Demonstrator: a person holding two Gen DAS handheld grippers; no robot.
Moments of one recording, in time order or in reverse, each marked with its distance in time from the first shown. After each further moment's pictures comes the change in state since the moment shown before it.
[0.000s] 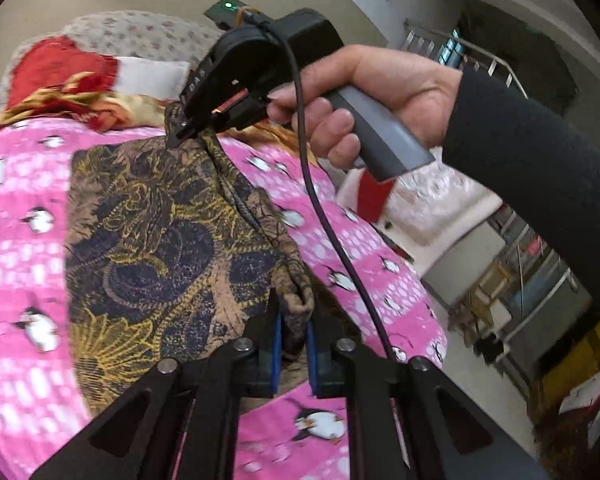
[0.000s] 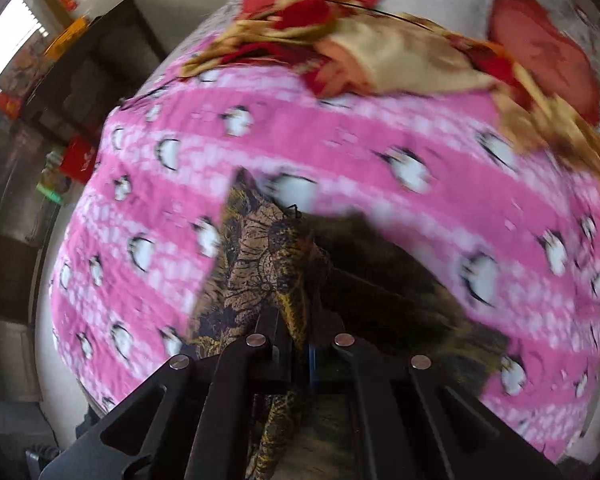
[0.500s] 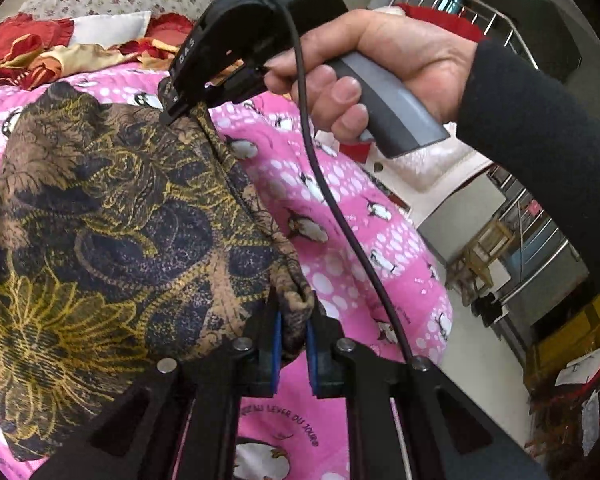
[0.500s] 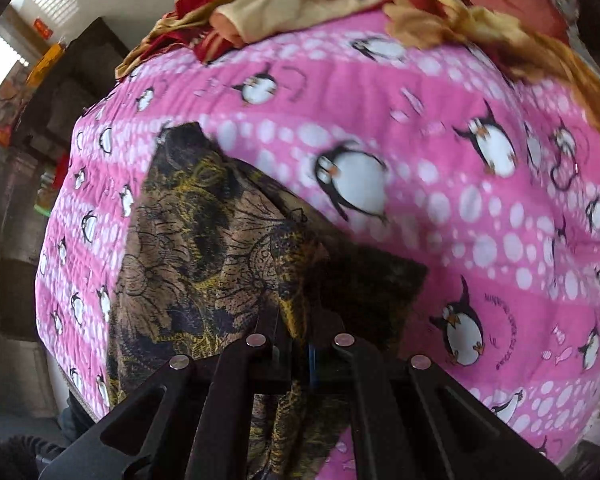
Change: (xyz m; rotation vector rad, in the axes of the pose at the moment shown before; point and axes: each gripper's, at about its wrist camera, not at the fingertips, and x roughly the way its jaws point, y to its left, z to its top) left arm 0.093 -0.049 -0.019 0.026 0.181 -0.006; right arm 0.019 -0.121 -0.067 0.103 0.013 0.035
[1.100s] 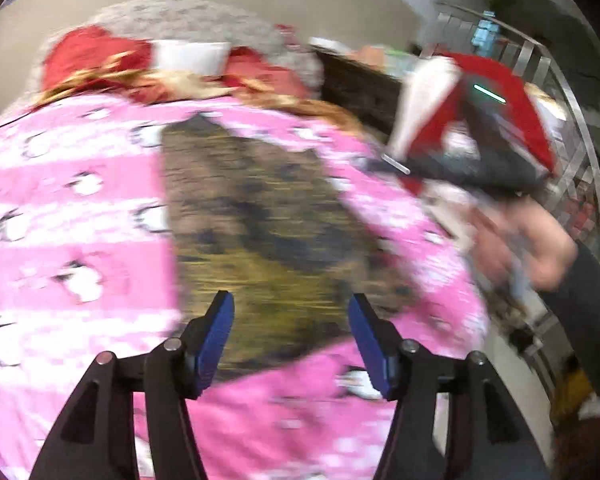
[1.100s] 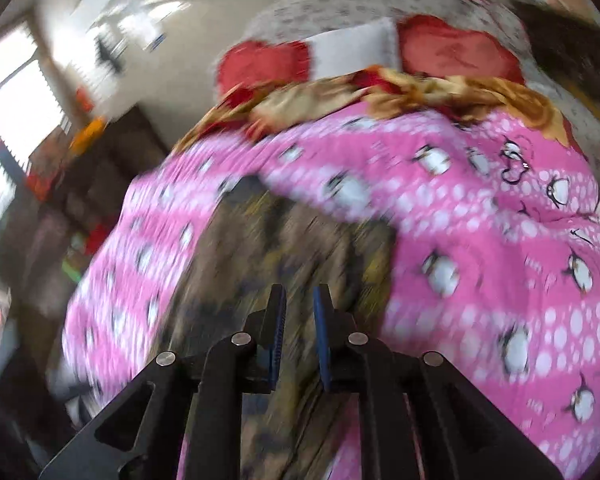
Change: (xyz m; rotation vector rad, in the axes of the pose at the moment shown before) left arm -0.109 0.076 -0.026 -0.109 -0.116 0.209; right arm -0.084 0.024 -0.136 -0.032 -0.416 0.078
